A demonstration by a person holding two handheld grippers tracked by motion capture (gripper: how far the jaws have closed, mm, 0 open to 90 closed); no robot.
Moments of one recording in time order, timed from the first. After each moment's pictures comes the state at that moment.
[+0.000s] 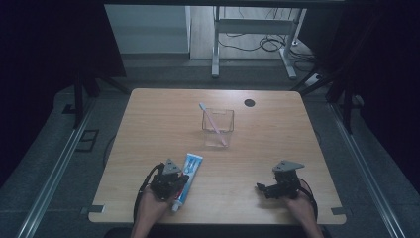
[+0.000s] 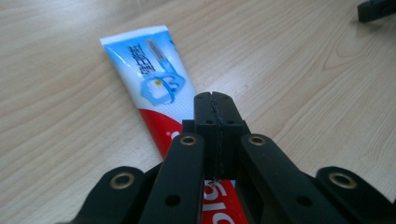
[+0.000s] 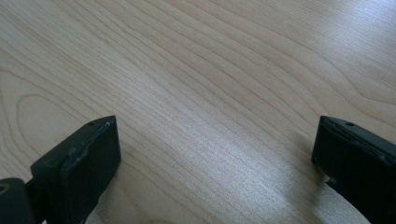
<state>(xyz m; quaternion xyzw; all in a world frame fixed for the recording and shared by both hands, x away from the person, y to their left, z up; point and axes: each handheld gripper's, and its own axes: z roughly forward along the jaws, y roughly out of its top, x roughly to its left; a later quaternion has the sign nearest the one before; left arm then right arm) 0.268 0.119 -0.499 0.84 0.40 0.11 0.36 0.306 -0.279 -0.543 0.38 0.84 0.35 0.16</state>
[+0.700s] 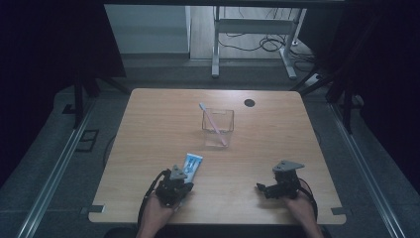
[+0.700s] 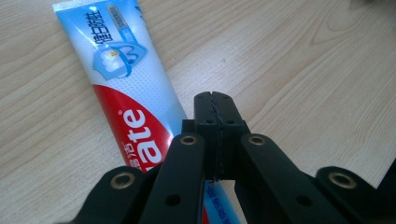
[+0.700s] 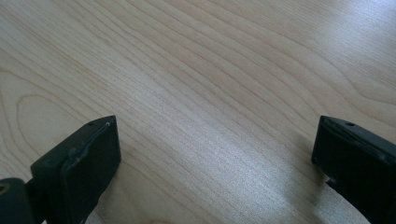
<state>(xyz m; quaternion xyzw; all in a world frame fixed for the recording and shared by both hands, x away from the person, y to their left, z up) 0.258 0.106 -0.511 0.85 0.40 0.08 0.34 0.306 -0.279 -0.543 0.38 0.84 0.35 0.16</state>
